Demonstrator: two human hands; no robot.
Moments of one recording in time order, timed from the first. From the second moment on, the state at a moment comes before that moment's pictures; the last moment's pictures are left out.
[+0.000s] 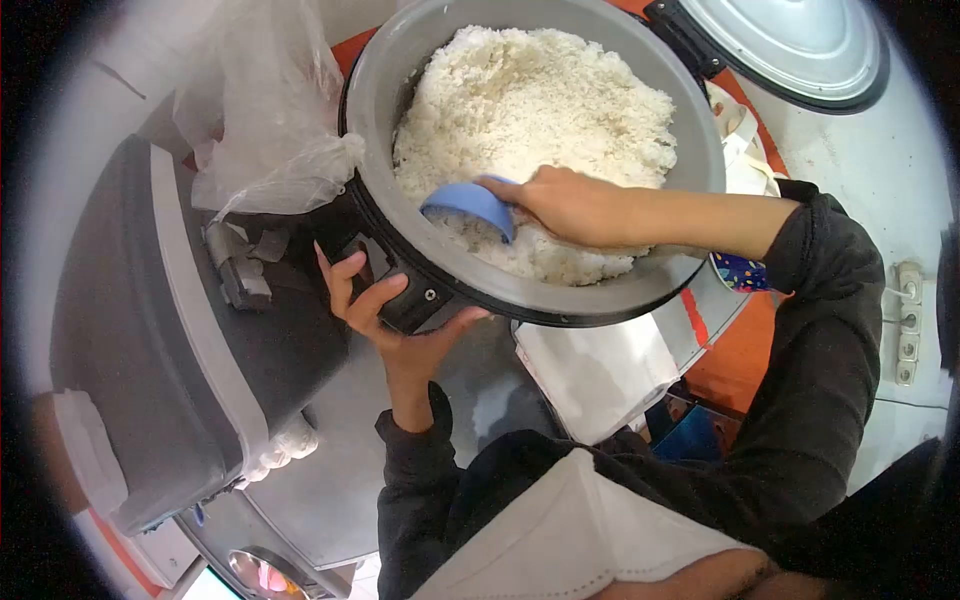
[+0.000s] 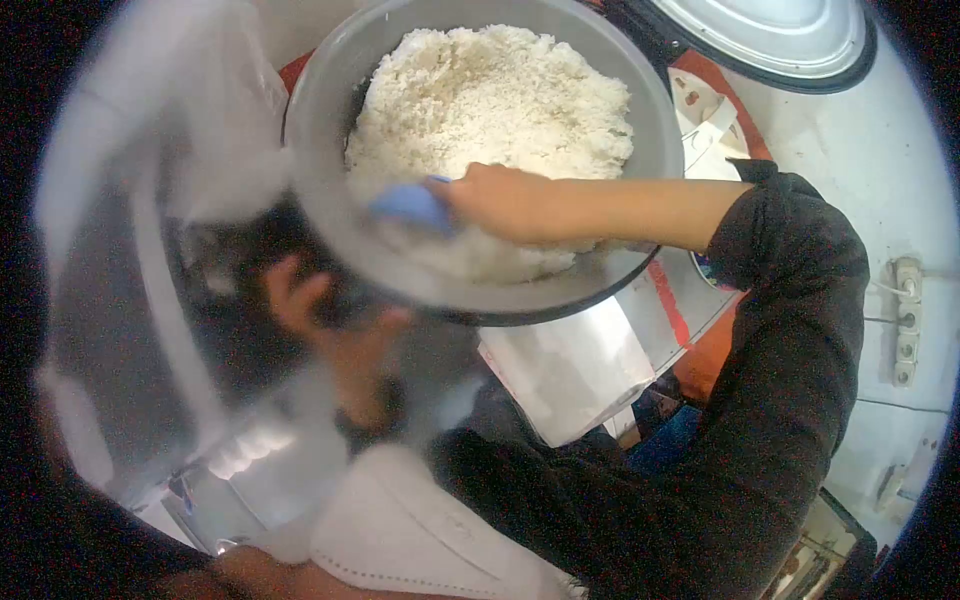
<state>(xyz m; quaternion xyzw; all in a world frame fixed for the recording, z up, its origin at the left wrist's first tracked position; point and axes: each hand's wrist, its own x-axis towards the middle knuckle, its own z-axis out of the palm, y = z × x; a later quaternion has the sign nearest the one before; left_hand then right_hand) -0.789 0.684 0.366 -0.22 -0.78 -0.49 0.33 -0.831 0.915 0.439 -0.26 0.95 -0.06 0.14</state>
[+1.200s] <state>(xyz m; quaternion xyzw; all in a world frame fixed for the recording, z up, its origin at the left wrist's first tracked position) -0.789 0.687 0.379 -0.23 -0.73 -0.56 0.30 -0.791 0.868 0.523 -0.17 0.97 0.00 0.17</state>
